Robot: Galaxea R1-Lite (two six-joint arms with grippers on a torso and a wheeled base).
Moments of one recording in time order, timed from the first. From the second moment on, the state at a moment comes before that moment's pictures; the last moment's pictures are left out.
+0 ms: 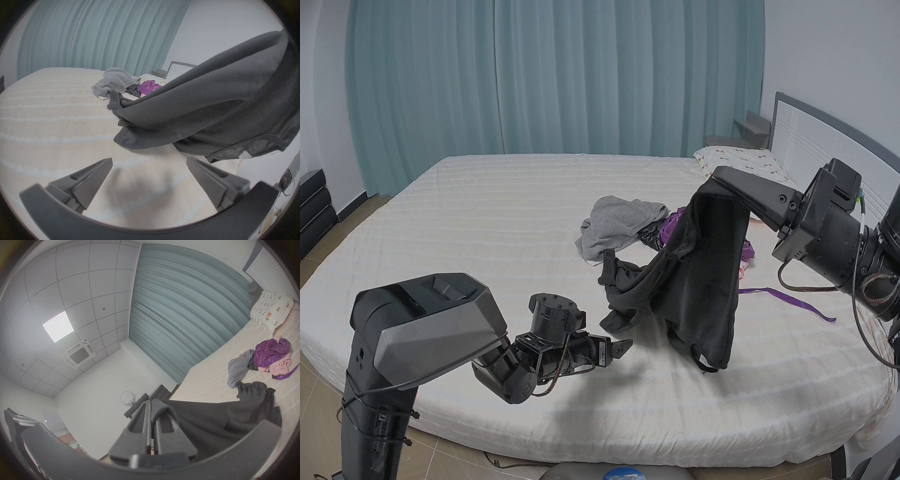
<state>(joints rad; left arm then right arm) -0.56 2.42 -1.01 -0.91 -0.11 -0.30 0.63 1.47 -0.69 -1.02 0.26 0.82</state>
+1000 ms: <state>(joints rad) -0.58 2.65 -1.31 -0.85 0.00 -0.36 0.54 1.47 -0.69 -1.02 0.26 0.82</state>
